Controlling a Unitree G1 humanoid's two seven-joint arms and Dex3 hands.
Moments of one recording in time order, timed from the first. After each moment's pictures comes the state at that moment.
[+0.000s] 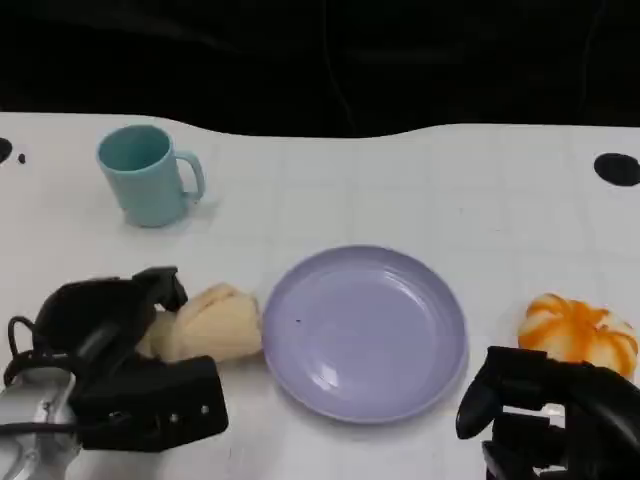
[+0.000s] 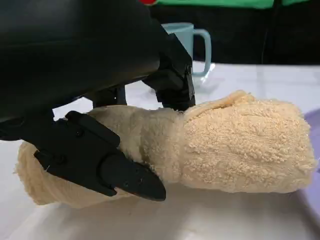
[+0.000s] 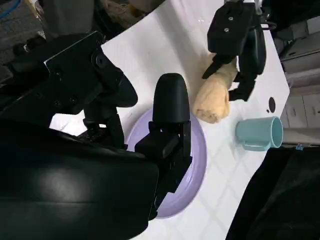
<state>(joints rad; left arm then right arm) -0.23 0.43 -0.30 0.29 0.74 -0.01 0.10 0.28 -0.31 0.05 -0.93 0.34 0.88 0.19</state>
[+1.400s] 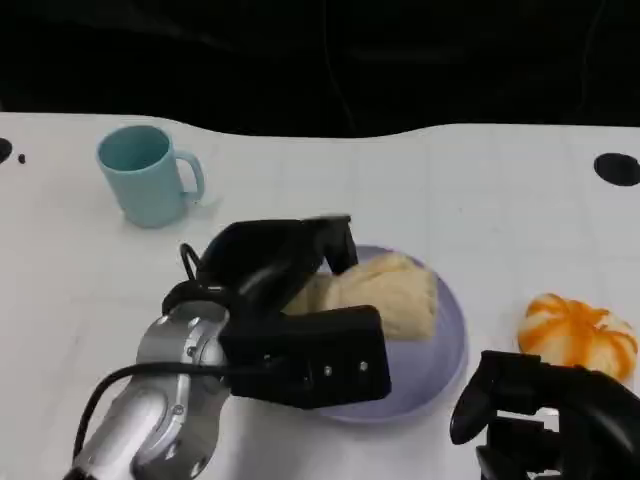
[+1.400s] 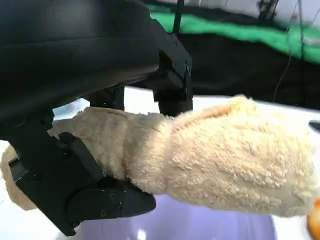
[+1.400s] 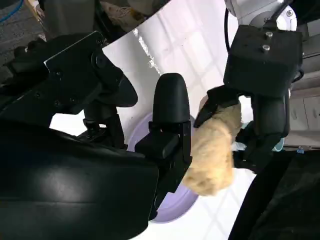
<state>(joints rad) -0.38 0.18 -0.46 -0.02 0.79 0.26 -0.27 0.28 -0.30 0.07 -0.93 0.34 0.88 0.18</state>
